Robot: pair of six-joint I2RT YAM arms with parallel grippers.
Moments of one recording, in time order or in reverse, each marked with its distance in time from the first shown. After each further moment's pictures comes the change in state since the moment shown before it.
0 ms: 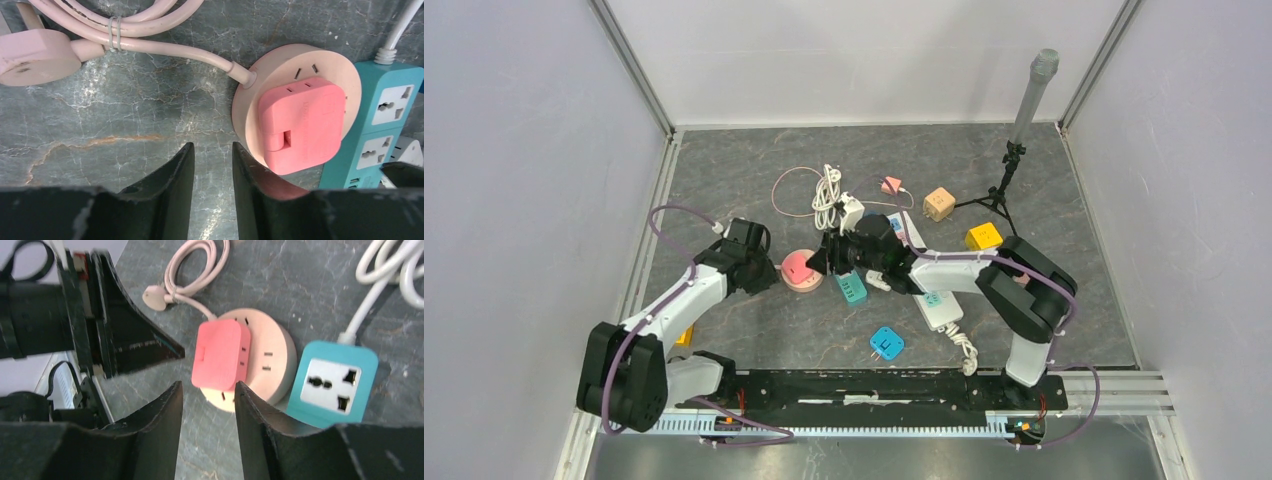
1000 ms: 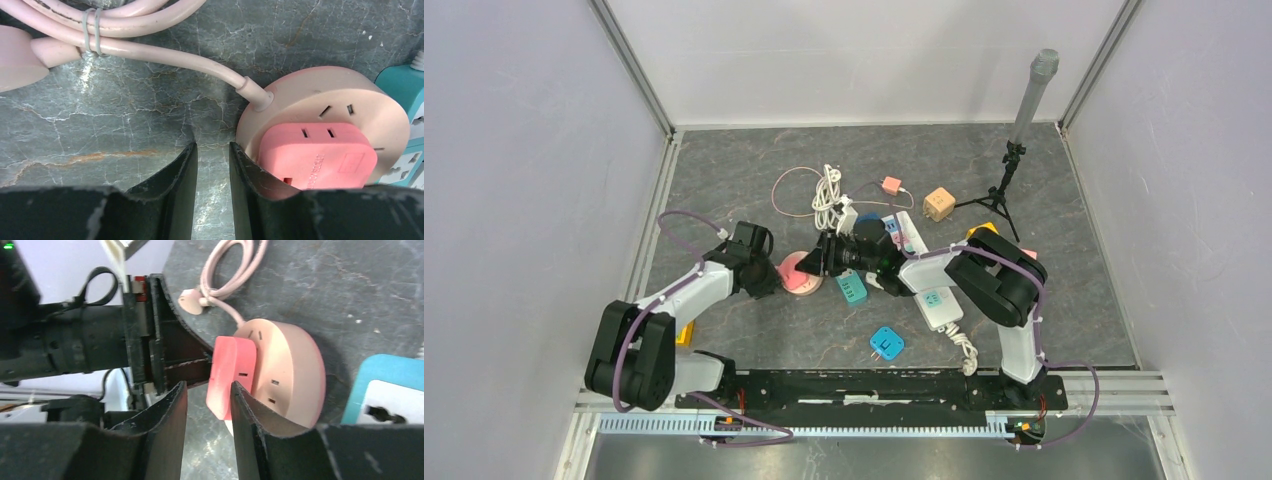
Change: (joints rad) left arm 0.007 0.104 -0.048 0.103 0.055 -0.017; right arm -0.009 0.182 0.052 0.218 -0.133 0.207
